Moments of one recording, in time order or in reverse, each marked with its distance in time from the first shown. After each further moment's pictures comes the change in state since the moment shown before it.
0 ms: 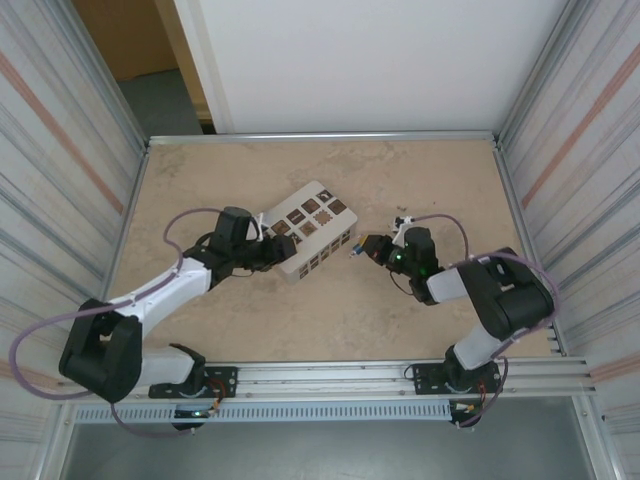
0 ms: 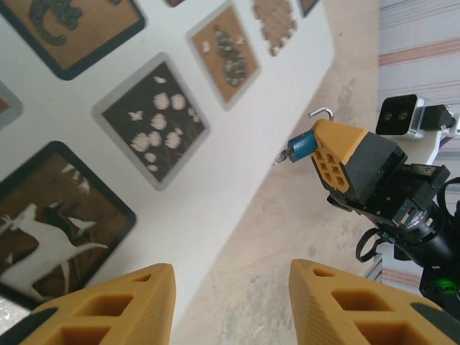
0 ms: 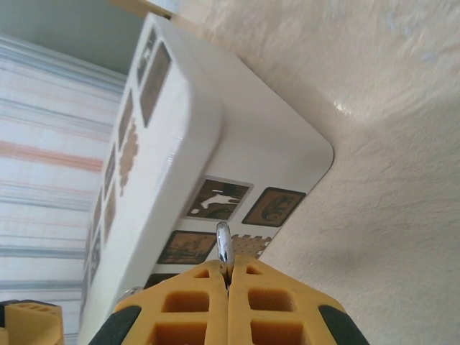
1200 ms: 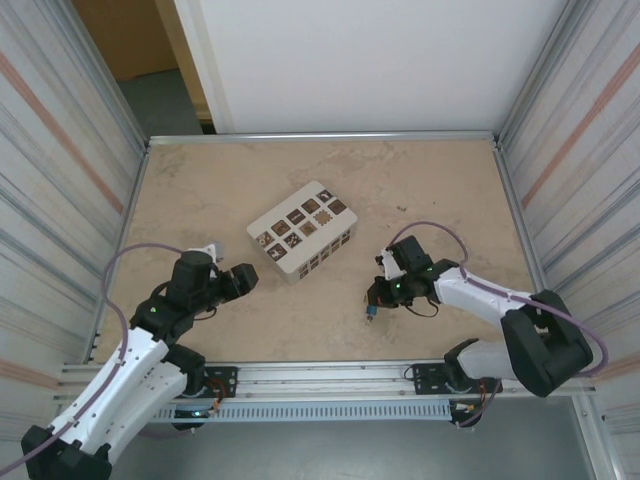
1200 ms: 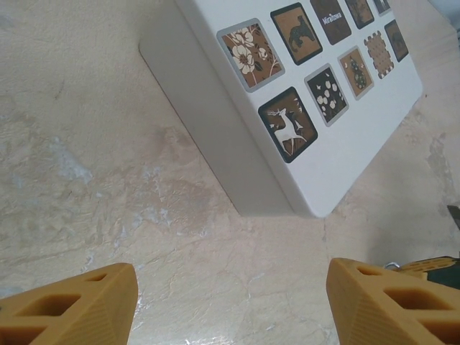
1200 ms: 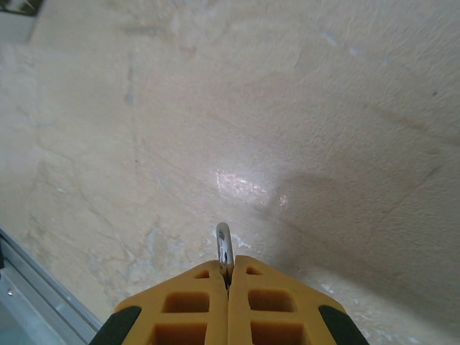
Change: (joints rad) left arm 0.021 -0.635 -0.203 -0.425 -0.386 0.068; right arm 0.145 -0.270 0.154 -1.191 -0.089 -0.466
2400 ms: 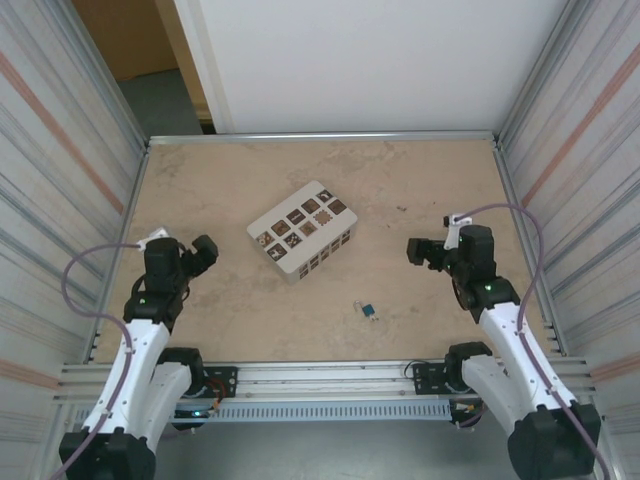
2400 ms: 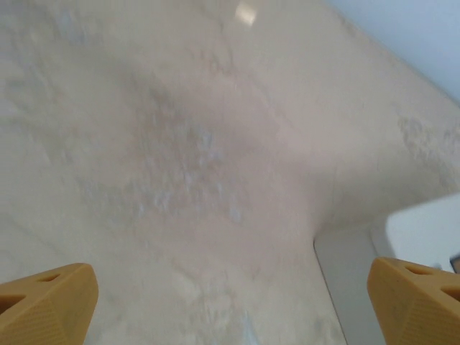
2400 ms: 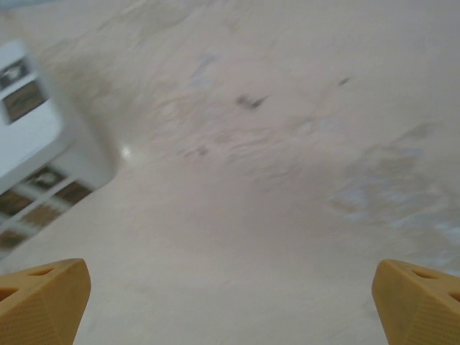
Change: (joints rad) left arm 0.401 0.070 -0.016 0.203 -0.240 0.174; right arm -0.433 -0.517 -0.044 0.097 0.394 -0.320
